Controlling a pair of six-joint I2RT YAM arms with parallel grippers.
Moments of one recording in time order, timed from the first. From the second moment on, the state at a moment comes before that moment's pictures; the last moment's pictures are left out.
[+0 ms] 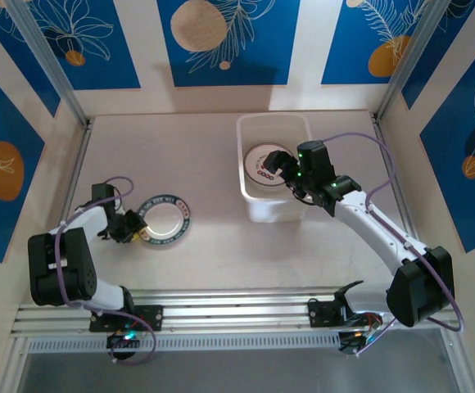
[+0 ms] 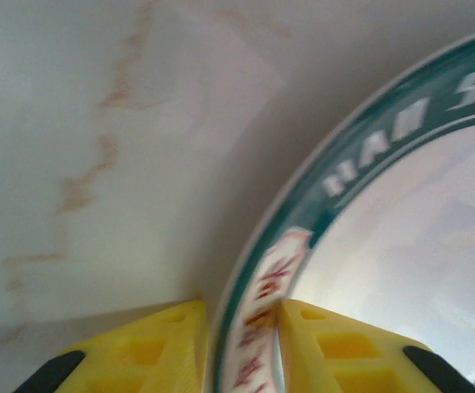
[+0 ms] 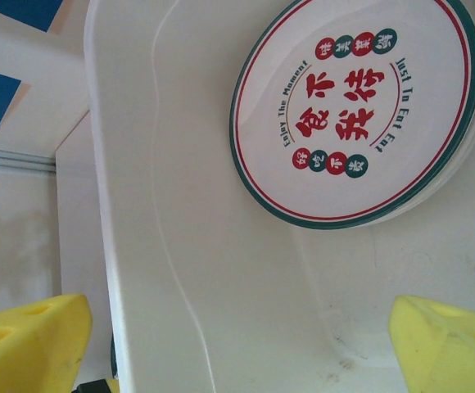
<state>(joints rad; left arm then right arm) 0.18 1.45 0.68 -0.52 0.35 -0.52 0.44 1.29 1.02 -0.40 -0.05 0.97</state>
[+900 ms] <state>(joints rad) 0.17 1.10 0.76 -0.47 0.51 -0.70 0.48 1.30 1.06 -0.41 -0.12 0.94</state>
